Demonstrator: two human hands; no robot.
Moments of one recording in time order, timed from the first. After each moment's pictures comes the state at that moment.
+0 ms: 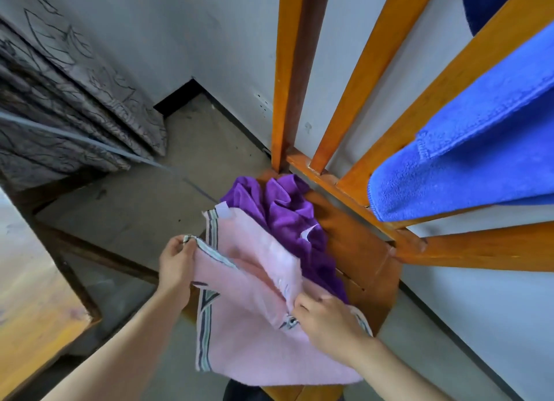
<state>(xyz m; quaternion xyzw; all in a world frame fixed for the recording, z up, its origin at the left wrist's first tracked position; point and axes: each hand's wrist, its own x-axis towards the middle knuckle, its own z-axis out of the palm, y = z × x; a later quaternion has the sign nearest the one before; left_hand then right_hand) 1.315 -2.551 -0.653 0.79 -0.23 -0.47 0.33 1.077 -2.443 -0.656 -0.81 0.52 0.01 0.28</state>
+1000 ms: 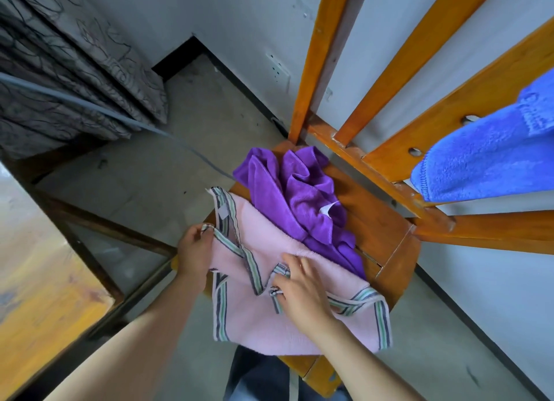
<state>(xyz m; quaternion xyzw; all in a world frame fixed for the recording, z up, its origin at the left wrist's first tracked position) 1.329 -2.537 -0.685 0.81 -0.28 -0.45 0.24 1.157 -2.446 -0.669 -0.71 0.63 0.02 0.31</state>
